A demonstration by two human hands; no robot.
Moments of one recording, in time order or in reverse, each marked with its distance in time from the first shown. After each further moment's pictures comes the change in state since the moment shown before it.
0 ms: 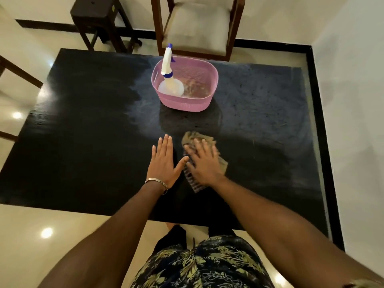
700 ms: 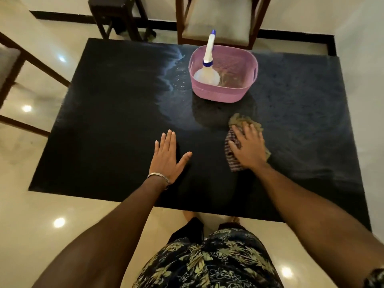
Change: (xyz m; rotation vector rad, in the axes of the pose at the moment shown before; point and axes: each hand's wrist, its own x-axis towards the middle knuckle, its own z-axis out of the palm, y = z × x) left_hand -0.022 -0.109 -0.030 0.043 -0.034 -0.025; right_hand 0.022 0.018 0.001 0.020 0.177 0.217
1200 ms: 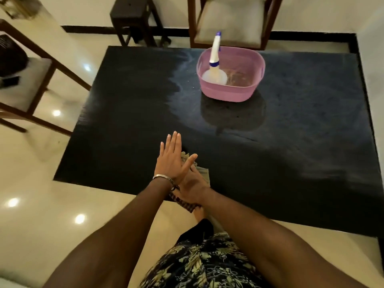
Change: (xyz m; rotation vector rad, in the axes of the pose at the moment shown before) left_hand -0.027 0.010 -0.006 0.046 0.012 -0.034; right_hand -0.101 -0.187 0.027 0.133 -0.277 -0.607
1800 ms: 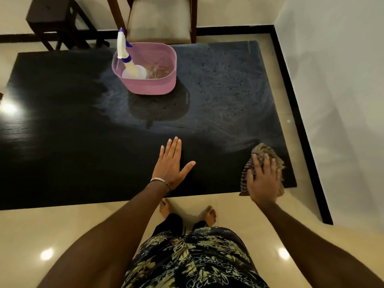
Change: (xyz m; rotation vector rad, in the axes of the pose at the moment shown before) left_hand -0.017 0.182 0.077 0.031 -0.096 0.309; right_hand -0.324 0.239 0.010 -0.019 0.443 1.047
